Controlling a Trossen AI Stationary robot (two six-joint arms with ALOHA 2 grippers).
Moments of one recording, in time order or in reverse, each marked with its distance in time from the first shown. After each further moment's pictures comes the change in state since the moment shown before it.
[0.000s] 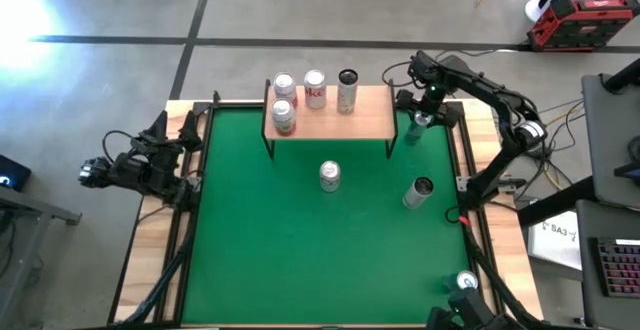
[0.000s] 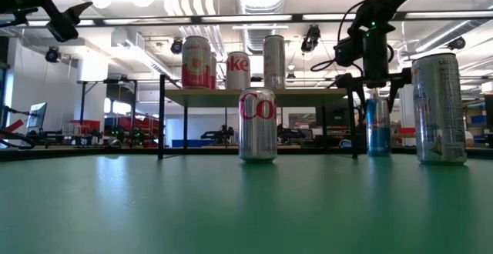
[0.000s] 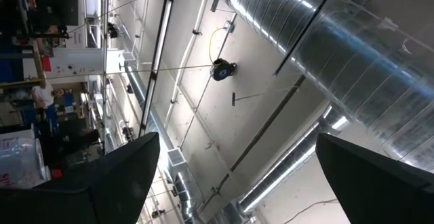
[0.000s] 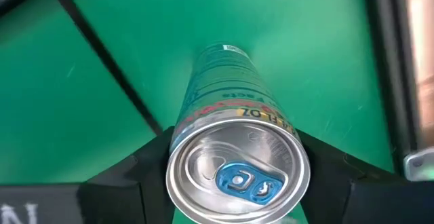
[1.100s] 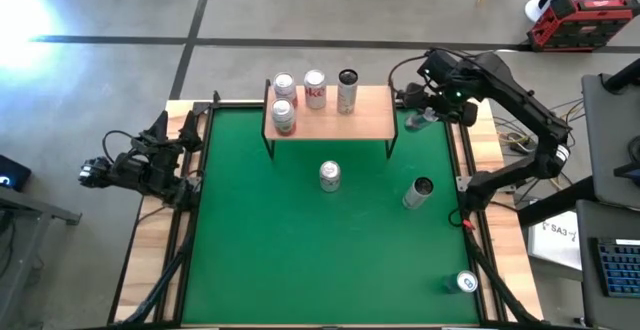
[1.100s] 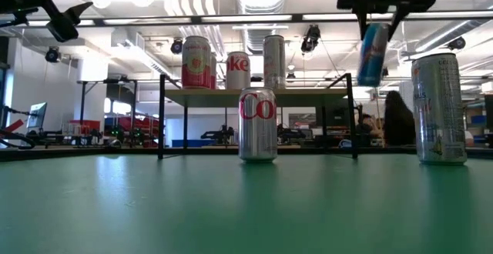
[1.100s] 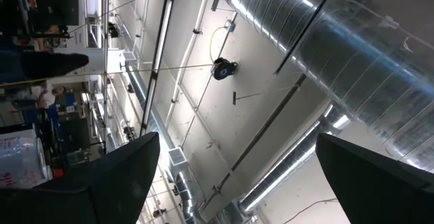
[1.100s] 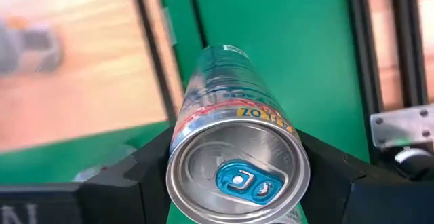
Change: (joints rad) left arm 0.000 0.000 0.000 -0.006 0.000 0.000; right arm 0.337 -0.256 0.355 -0.342 0.142 0.142
